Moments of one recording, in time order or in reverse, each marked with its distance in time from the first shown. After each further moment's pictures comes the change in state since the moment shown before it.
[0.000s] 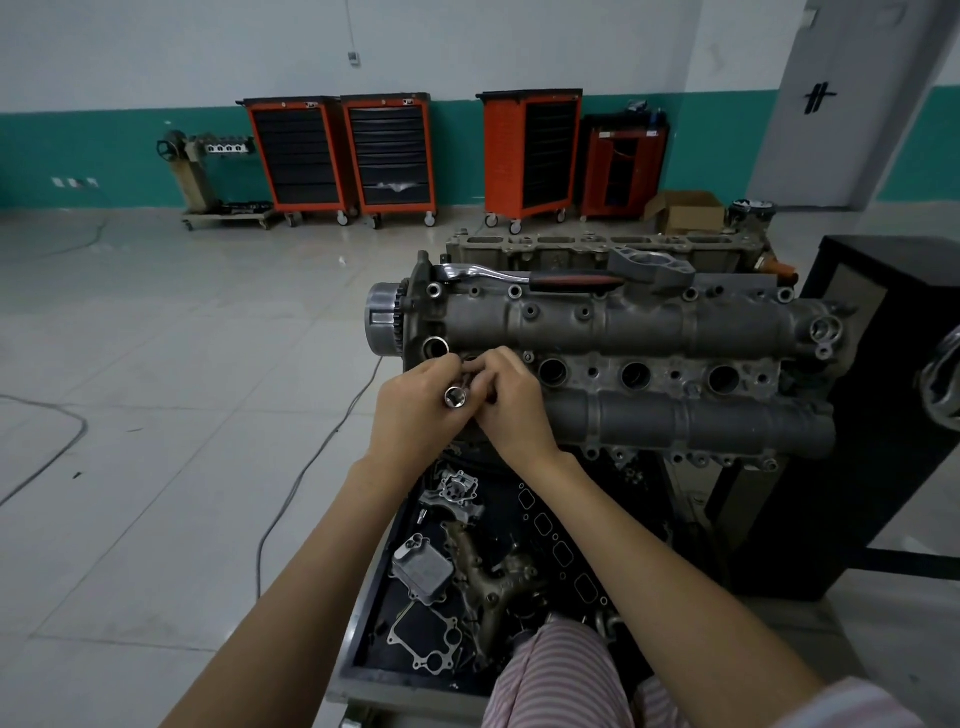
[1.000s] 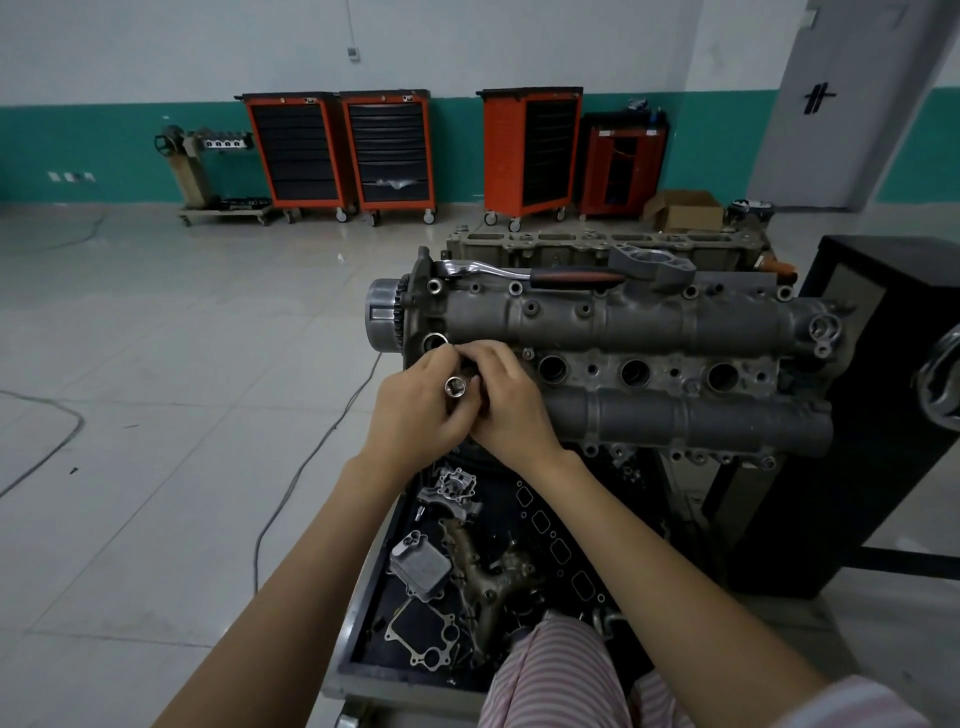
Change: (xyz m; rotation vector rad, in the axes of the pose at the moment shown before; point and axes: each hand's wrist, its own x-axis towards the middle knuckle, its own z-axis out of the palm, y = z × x) left_hand -0.003 -0.006 -0.003 -0.018 -0.074 0.019; right_hand -0.004 -0.003 -0.004 -0.112 -0.075 -0.119
